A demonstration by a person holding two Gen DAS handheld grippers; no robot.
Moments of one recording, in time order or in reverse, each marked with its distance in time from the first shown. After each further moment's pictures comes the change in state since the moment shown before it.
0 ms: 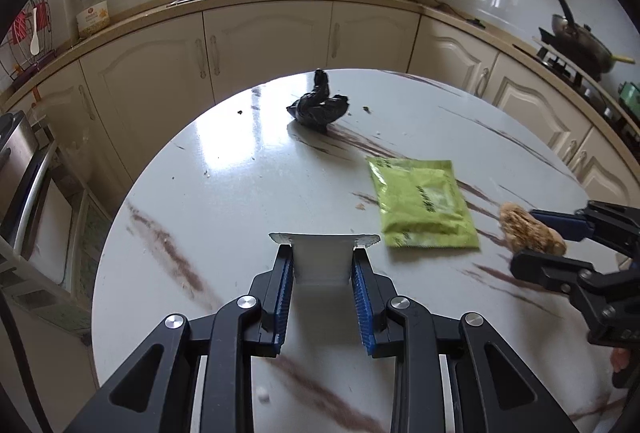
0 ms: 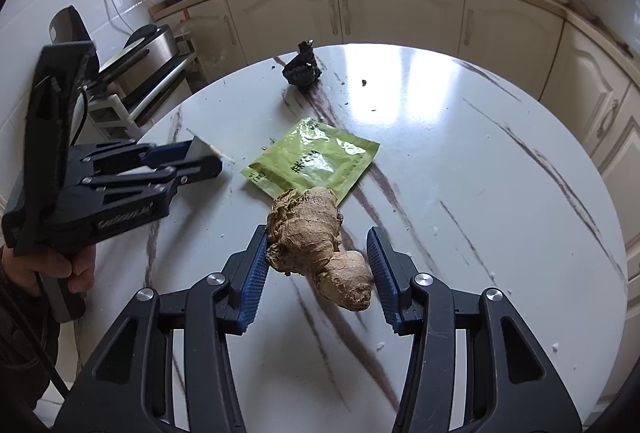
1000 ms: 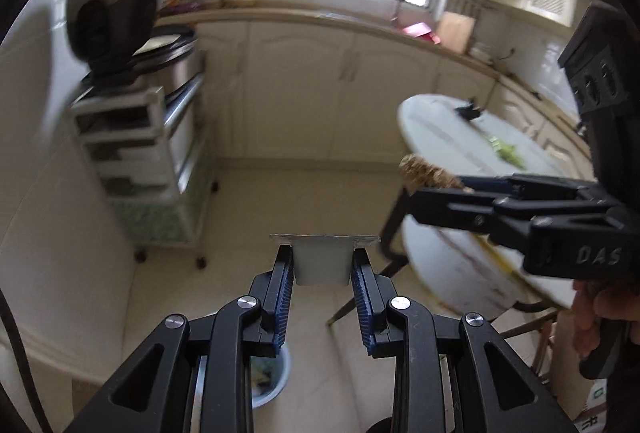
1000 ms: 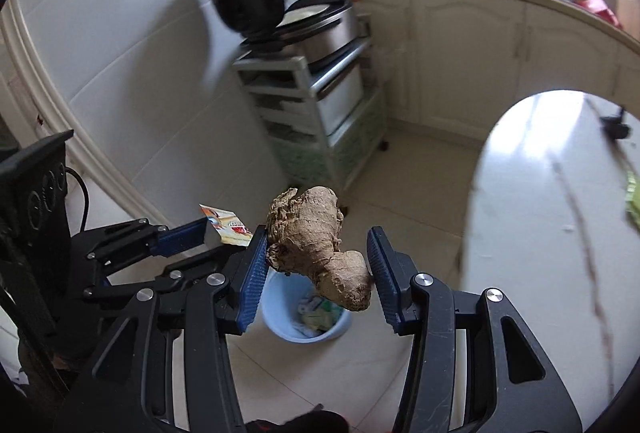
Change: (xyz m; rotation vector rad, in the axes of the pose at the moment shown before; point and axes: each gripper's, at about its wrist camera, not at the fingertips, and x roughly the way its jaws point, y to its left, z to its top) left arm -0.282 0.209 -0.278 -0.296 -0.110 0.159; right arm 0.029 0.342 -0.015 -0.214 0.011 0.328
